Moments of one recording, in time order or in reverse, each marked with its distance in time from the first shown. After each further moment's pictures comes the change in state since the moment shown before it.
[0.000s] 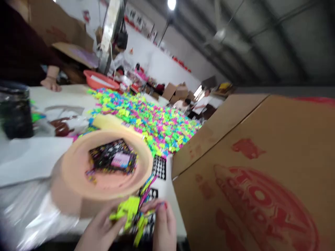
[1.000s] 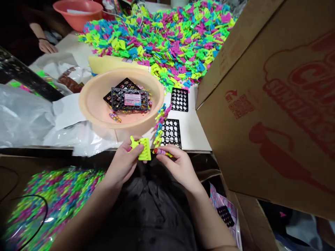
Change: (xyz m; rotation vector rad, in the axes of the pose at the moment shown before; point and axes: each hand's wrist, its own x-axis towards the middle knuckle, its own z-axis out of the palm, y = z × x) left_hand -0.025 0.010 0.044 -0.306 0.061 -0.348; right_hand -0.049 0.021 -0.063 -0.172 -0.273 0.287
